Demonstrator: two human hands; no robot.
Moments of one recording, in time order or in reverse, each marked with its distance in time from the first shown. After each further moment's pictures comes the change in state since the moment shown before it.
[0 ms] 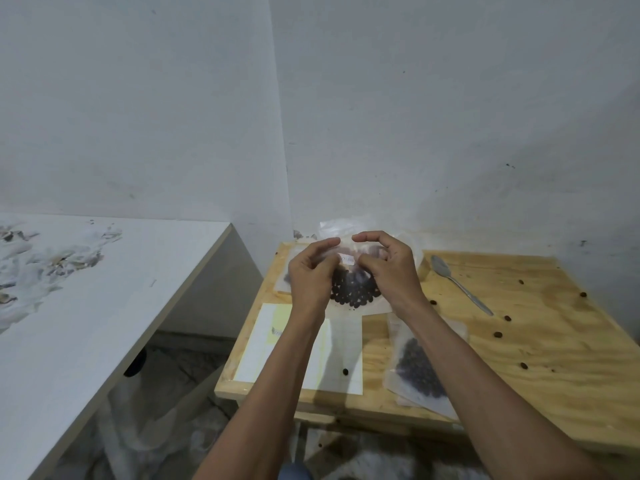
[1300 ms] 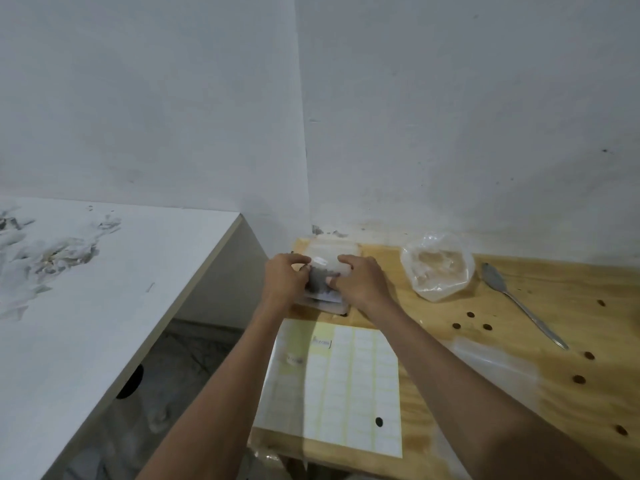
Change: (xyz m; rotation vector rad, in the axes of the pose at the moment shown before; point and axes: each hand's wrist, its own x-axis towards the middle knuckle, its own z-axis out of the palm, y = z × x) left_hand 0.130 -0.077 -0.080 0.863 -0.066 -0.046; right_hand 0.077 0.088 0.107 -0.513 -0.183 0.288
